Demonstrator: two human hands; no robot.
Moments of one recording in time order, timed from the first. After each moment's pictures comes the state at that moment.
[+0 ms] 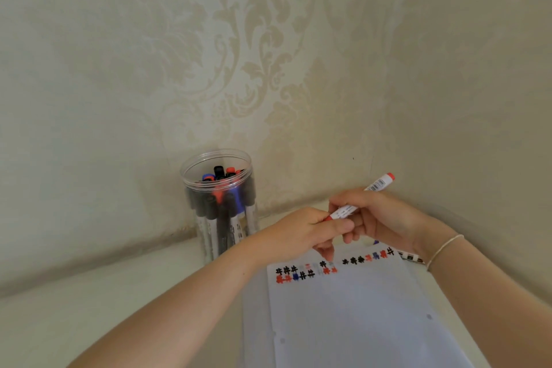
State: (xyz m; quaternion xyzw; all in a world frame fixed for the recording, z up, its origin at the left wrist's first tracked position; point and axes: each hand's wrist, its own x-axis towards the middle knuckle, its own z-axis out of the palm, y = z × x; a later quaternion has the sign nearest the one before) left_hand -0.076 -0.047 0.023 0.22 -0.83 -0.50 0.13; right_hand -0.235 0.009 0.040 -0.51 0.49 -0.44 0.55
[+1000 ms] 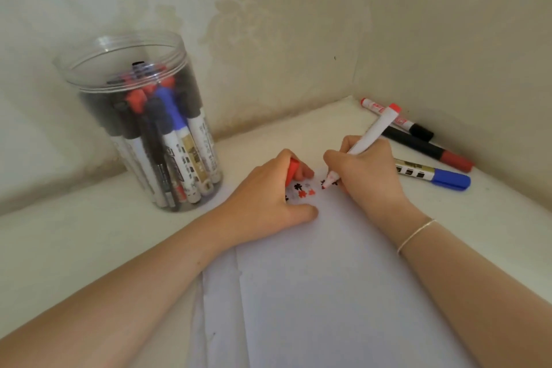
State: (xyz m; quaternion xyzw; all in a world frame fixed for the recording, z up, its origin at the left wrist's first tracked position) left_hand -0.070 -0.049 -0.056 0.29 -0.87 -0.37 0.17; right_hand -0.219 0.009 -0.048 -0.34 0.70 -0.58 0.25
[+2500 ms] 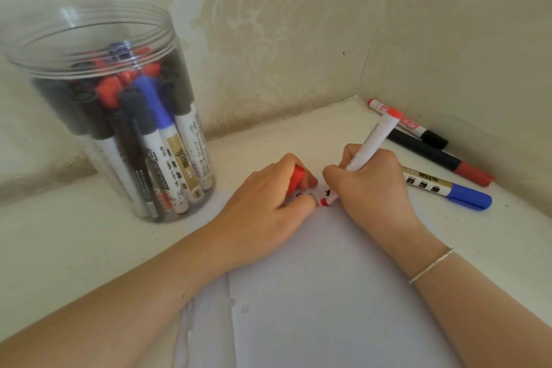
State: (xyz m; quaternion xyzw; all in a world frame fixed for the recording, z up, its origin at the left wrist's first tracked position) left_hand -0.071 -0.046 -0.056 0.28 -0.85 -0.39 0.20; right_hand -0.213 0.009 -0.053 -0.39 0.73 -0.52 0.20
